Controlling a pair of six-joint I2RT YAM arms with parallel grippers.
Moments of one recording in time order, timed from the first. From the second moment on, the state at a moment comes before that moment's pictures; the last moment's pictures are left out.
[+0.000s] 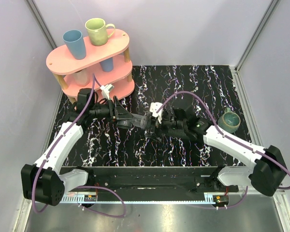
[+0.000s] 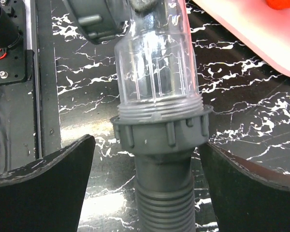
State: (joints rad) left arm -0.22 1.13 0.91 -0.34 0.96 -0.71; right arm 0.78 1.27 0.90 -0.07 -0.53 -0.31
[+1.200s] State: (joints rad) left arm -0.20 1.13 0.89 -0.37 0.91 -0.71; right arm 0.76 1.28 0.89 0.10 -0.65 -0.27
